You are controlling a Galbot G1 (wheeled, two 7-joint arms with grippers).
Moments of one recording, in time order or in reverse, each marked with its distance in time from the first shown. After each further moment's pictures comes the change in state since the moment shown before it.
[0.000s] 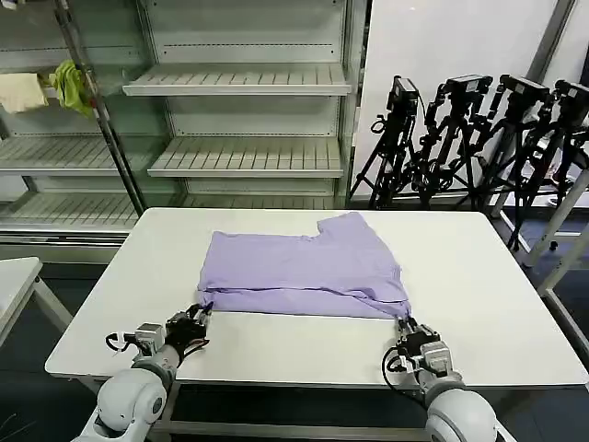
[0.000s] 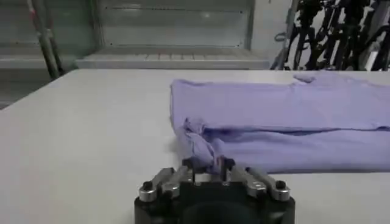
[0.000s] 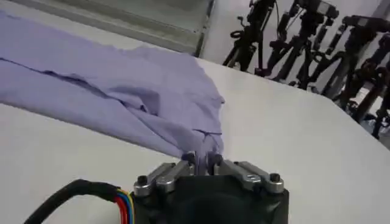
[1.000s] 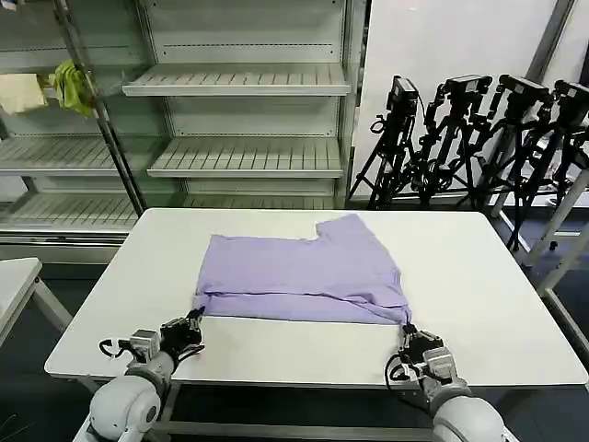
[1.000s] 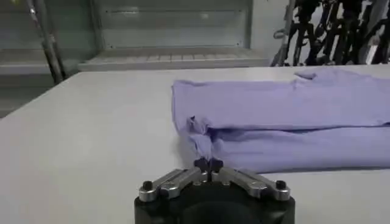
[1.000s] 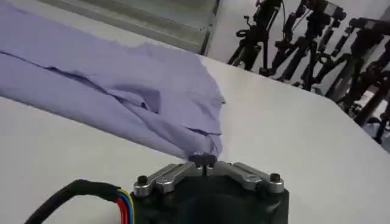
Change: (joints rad) left arm 0.081 0.051 -0.024 -0.057 0.003 0.013 -0.004; right arm -0.077 -0.088 0.026 0.108 0.062 -0.029 0.030
